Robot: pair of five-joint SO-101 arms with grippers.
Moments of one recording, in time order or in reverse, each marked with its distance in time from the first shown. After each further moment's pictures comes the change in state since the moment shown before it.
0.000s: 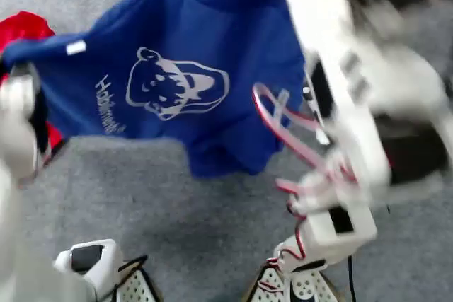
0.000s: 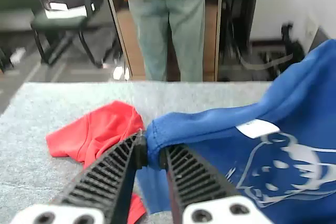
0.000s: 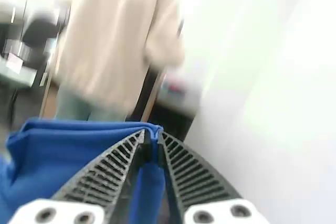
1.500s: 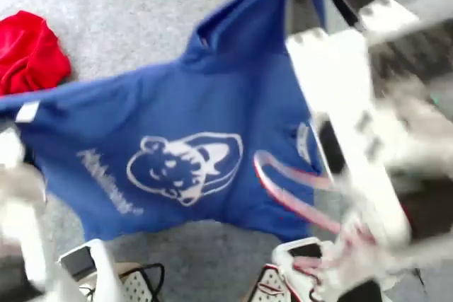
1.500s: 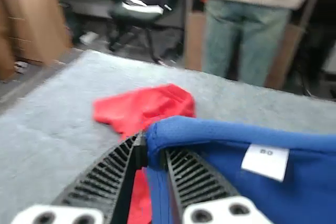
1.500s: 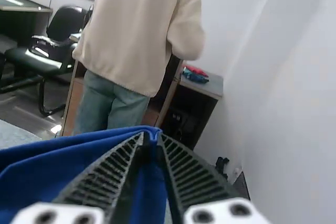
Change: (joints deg) left arm -14.8 -29.8 64.5 -33.8 3.0; right arm -3.6 -30.4 57.4 -17.1 0.0
